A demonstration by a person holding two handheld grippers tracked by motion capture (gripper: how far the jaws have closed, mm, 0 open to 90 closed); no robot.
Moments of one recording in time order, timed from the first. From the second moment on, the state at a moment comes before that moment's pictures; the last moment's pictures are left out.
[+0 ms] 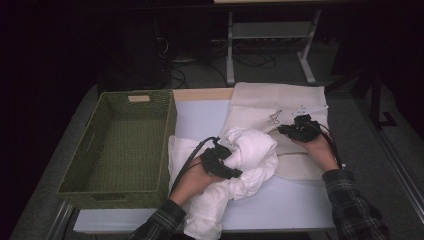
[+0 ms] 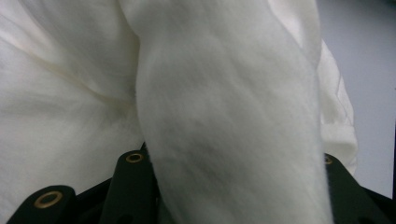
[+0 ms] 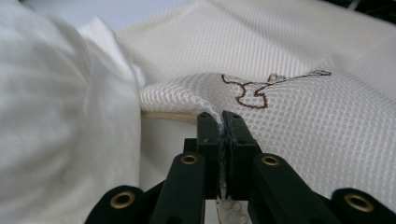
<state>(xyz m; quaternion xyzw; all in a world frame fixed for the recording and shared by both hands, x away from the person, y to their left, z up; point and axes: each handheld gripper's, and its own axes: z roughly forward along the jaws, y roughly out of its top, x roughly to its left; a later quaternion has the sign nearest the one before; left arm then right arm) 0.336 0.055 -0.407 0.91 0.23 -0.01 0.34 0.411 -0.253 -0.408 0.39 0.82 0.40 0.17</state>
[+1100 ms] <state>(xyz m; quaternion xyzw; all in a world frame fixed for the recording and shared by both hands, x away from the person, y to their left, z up) 0.339 0.035 -0.421 0.94 0.21 0.00 0.28 0.417 -0.245 -0.351 0.38 0.78 0.46 0.20</state>
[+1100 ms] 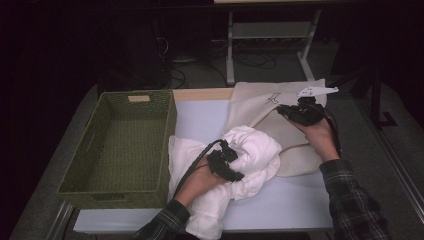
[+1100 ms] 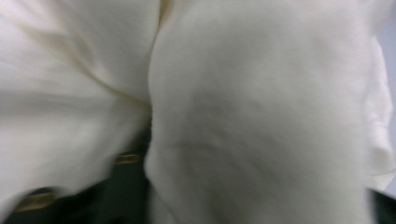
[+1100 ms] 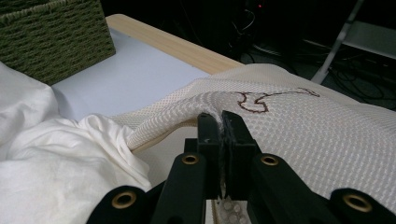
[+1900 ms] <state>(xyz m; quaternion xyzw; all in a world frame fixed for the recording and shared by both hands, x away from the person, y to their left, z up) 0.360 -0.015 -0.400 0.90 0.24 0.04 0.35 0.400 -0.233 -0.342 0.36 0.79 0.47 0.19</state>
